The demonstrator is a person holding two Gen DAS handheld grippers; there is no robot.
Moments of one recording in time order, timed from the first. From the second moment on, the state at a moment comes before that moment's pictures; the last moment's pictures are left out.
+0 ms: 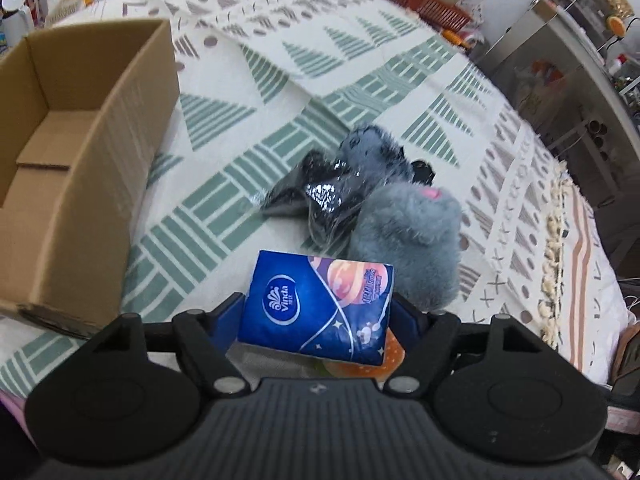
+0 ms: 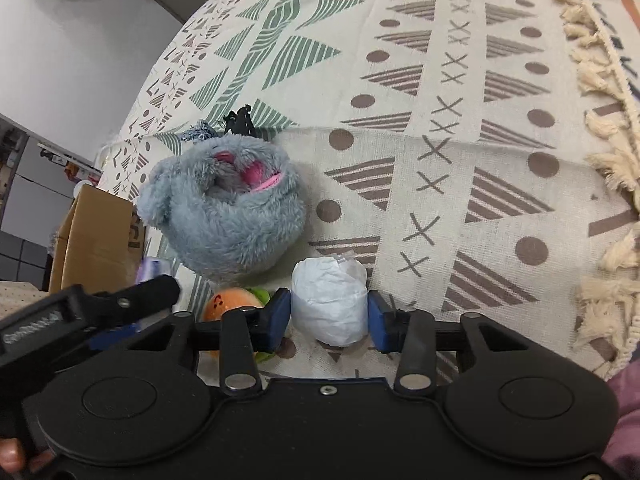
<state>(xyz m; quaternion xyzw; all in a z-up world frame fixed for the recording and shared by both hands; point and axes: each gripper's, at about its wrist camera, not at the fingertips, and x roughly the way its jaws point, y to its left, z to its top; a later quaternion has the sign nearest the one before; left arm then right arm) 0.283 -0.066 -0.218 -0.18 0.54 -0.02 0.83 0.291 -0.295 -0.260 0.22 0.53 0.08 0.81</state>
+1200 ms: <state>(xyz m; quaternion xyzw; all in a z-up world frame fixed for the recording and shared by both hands) 0.260 0.027 -0.153 -0.22 0.42 -0.03 0.88 0.245 -0.192 -0.141 0.17 0.41 0.10 0.89</state>
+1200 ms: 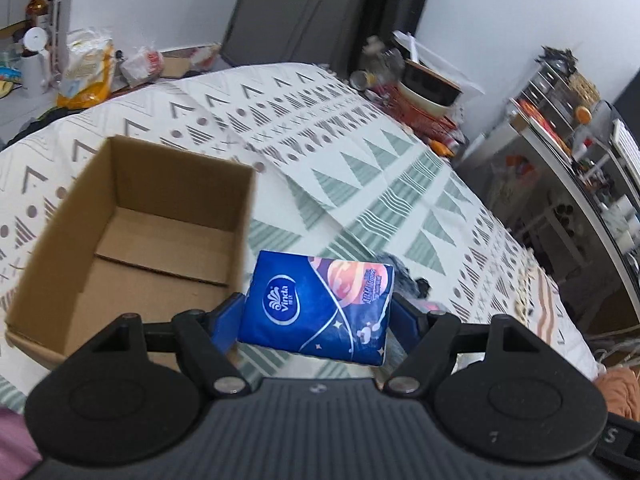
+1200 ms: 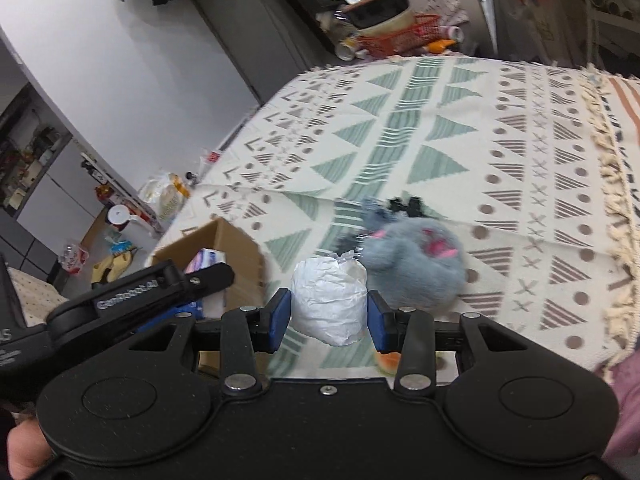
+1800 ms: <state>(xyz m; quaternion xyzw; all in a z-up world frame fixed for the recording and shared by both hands) 0.288 0.116 -0.172 -0.28 0.41 0.07 0.86 0.292 -0.105 -0.142 0.18 0.41 0.16 0.88</state>
